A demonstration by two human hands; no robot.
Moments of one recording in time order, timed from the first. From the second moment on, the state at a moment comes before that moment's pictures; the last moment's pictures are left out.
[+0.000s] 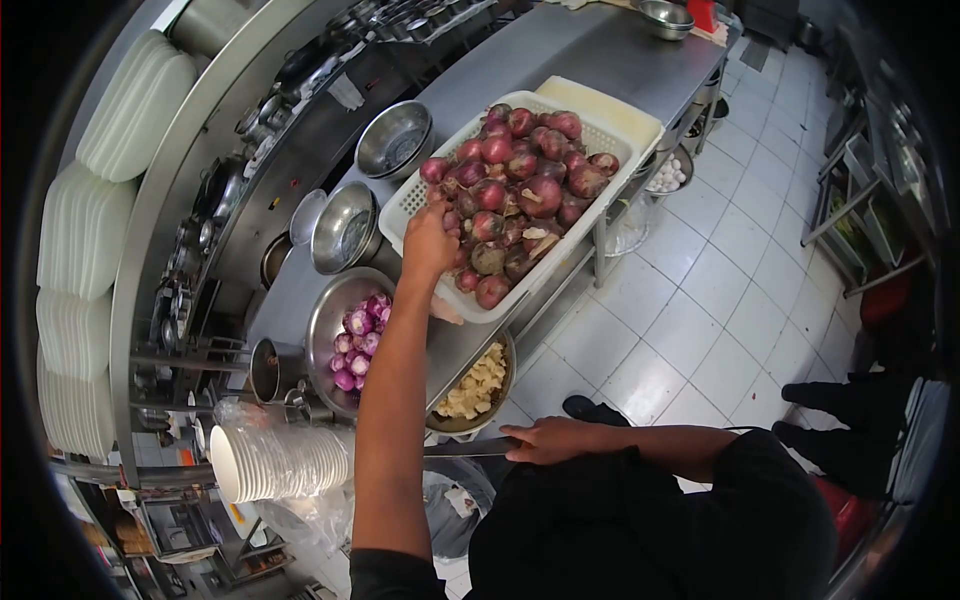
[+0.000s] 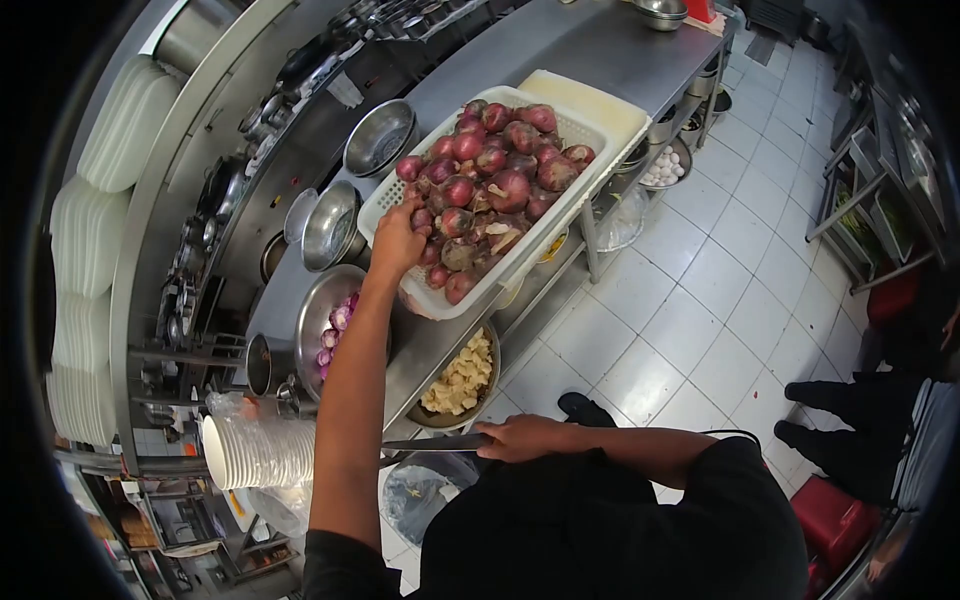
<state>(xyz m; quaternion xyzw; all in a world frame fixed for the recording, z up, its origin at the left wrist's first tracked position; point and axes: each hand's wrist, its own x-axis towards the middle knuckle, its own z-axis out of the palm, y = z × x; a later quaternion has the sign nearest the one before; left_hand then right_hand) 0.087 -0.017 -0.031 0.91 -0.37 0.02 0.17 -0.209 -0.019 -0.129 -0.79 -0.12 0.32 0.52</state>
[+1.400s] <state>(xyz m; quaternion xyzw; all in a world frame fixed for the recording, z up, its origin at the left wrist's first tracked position) -0.355 0.494 -0.082 0.38 0.25 0.35 0.82 -0.261 0.323 -0.047 -0.75 -0.37 0.38 0.41</state>
